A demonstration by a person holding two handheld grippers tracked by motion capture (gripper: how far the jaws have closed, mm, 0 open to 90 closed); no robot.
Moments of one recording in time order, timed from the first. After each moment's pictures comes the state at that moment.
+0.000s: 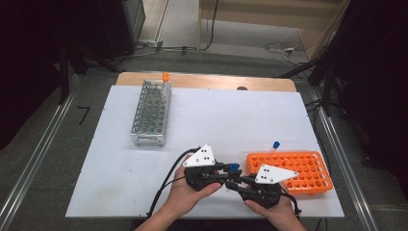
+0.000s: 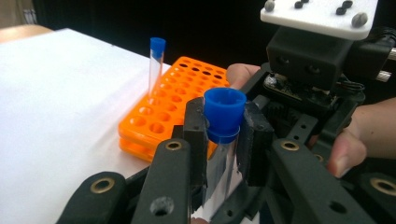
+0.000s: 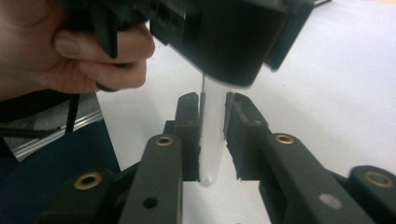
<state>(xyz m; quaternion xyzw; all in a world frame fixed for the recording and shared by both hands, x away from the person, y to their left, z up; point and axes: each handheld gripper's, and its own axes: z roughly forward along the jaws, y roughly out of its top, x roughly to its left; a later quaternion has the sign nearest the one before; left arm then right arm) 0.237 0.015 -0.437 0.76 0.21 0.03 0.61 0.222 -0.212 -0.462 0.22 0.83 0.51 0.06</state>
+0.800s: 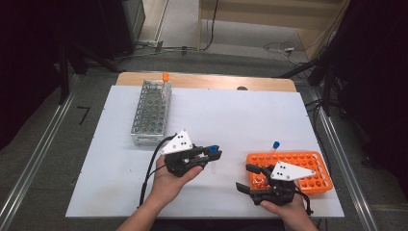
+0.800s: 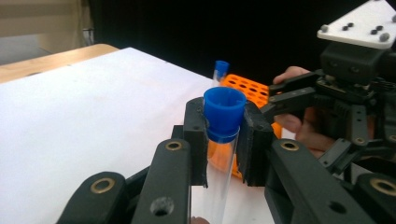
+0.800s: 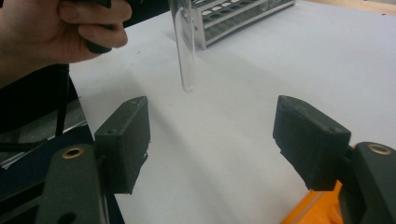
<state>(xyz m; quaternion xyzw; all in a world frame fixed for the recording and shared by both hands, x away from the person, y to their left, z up) 0.256 0.066 -0.424 0.74 0.26 0.09 0.61 0.227 -0.245 -0.454 0.25 0.81 0.52 0.08</state>
